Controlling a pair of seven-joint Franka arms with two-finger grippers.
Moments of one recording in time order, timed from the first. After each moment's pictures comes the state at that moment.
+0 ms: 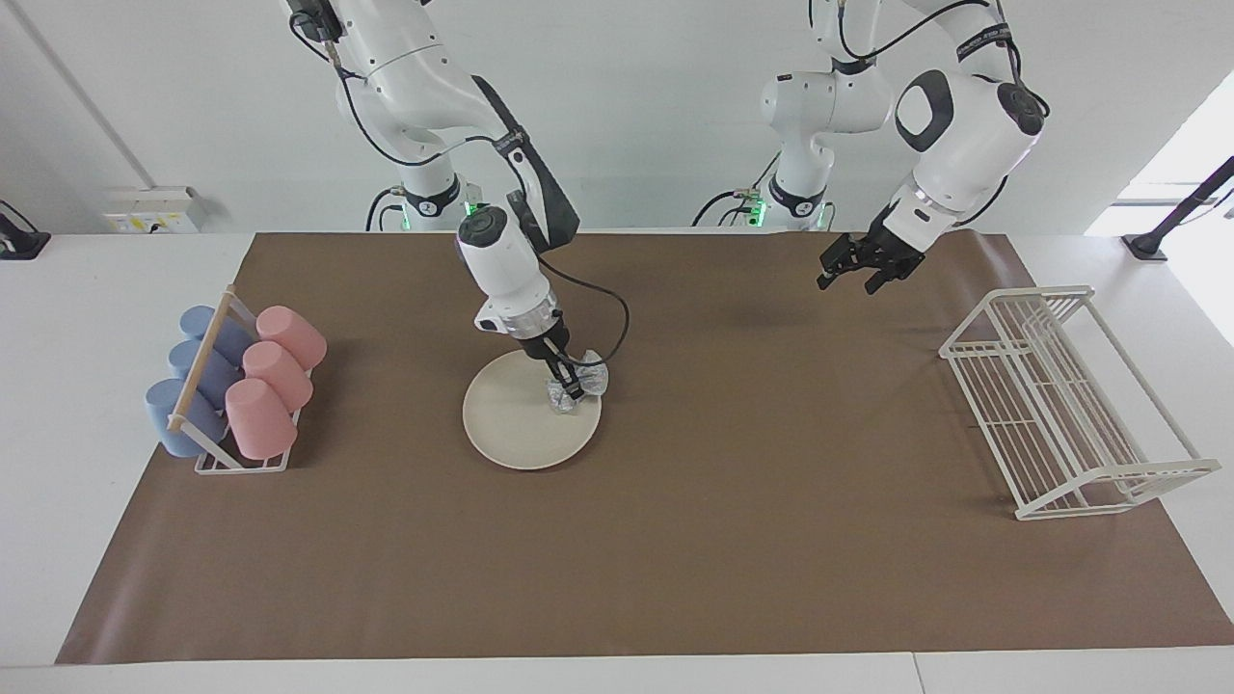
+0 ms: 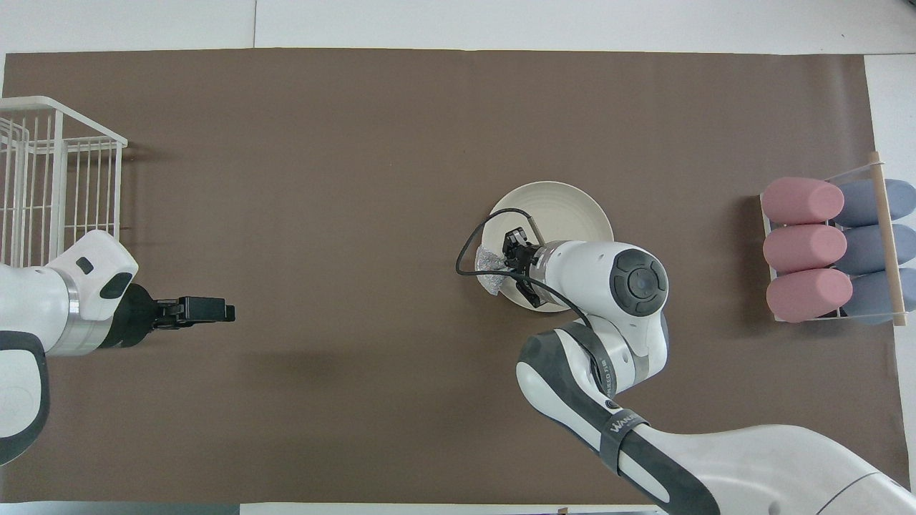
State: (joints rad) left arm -0.16 -0.30 0.06 -2.34 -0.30 2.01 0.00; right arm 0.00 0.27 0.50 -2.18 0.16 2.67 1.50
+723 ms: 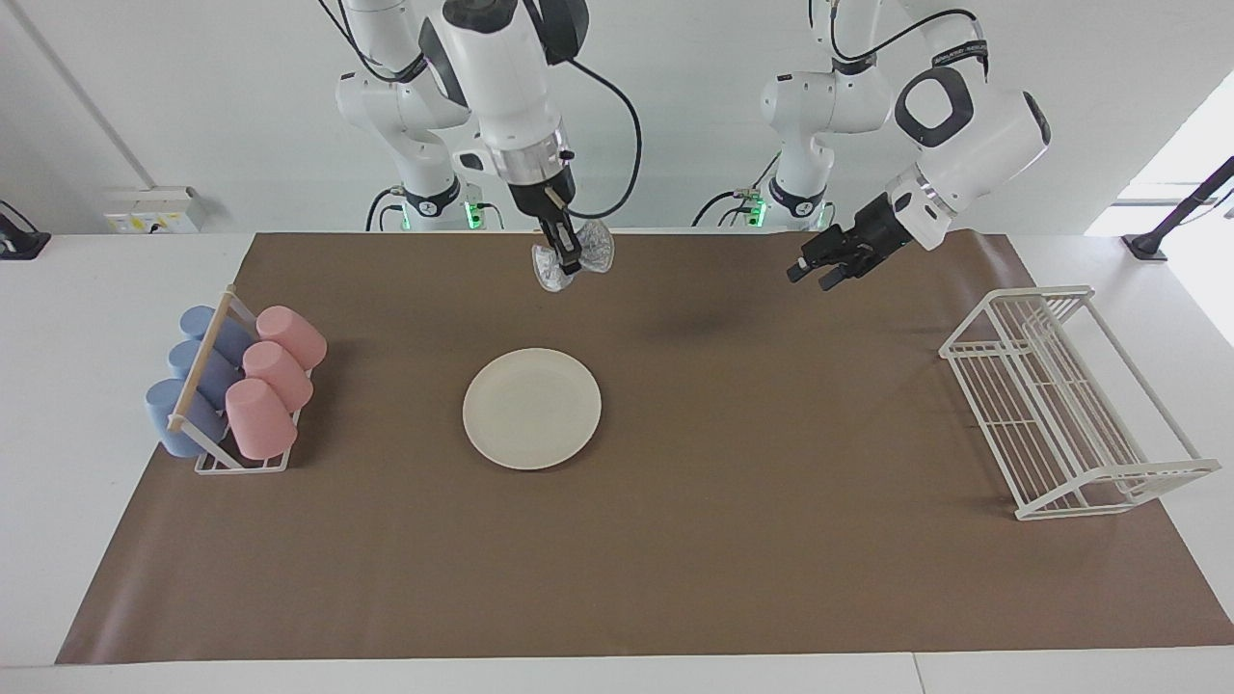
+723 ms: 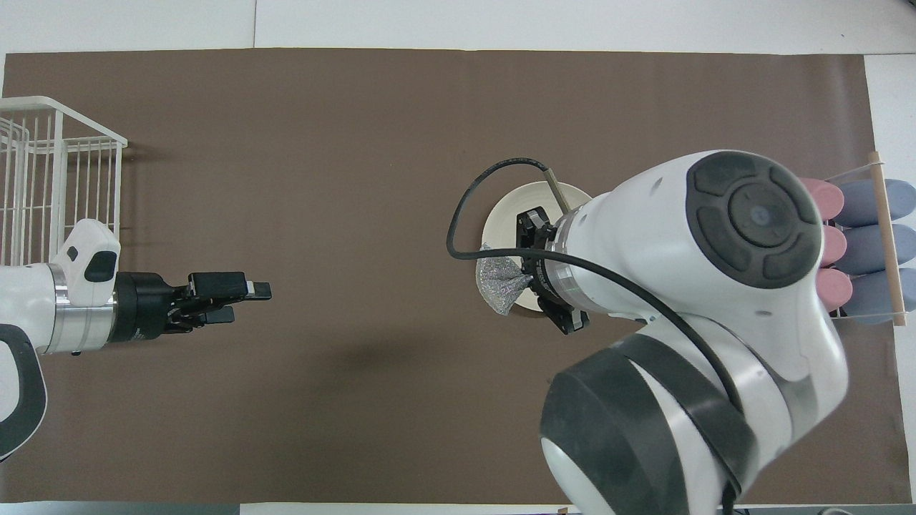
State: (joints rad) left arm -0.16 -0.30 0.05 -2.33 -0.84 2.01 -0.03; right arm 0.02 -0.02 0.50 -1.67 0.16 1.74 1.74
